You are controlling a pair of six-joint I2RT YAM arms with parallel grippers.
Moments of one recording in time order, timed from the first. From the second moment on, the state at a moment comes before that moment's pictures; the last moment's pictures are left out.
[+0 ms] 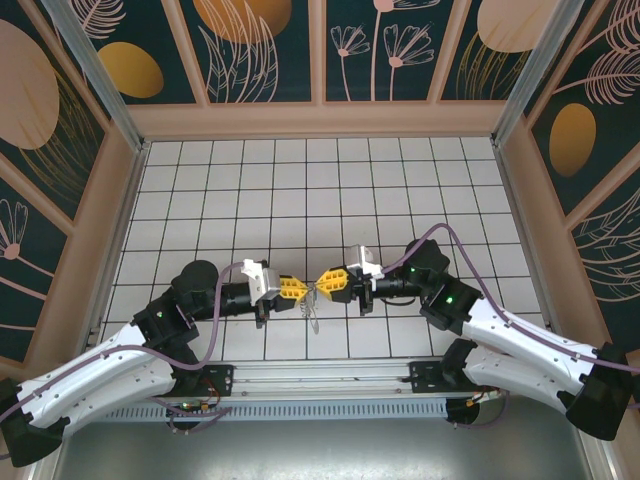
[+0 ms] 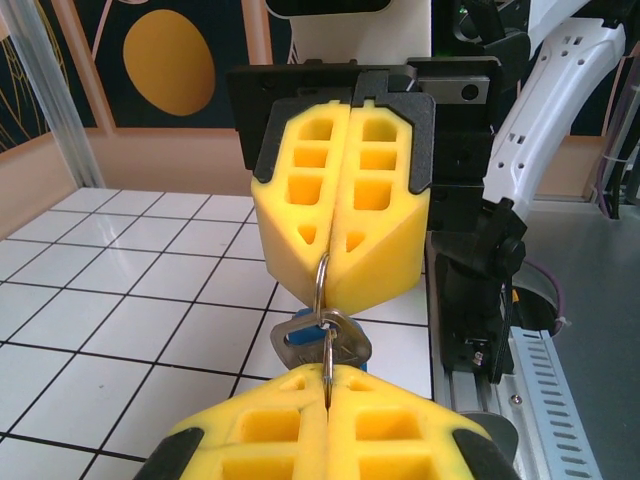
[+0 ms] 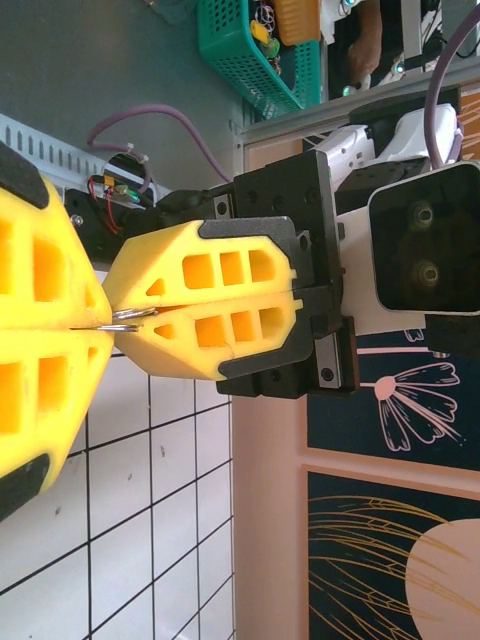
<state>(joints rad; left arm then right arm) -0.93 0.65 0.56 -0.04 0.46 0.08 0.91 0.86 0.59 0.23 -0.70 -0.06</state>
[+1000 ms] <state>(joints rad) -0.93 0.65 0.56 -0.04 0.46 0.08 0.91 0.87 0.59 0.26 -0.74 -0.05</state>
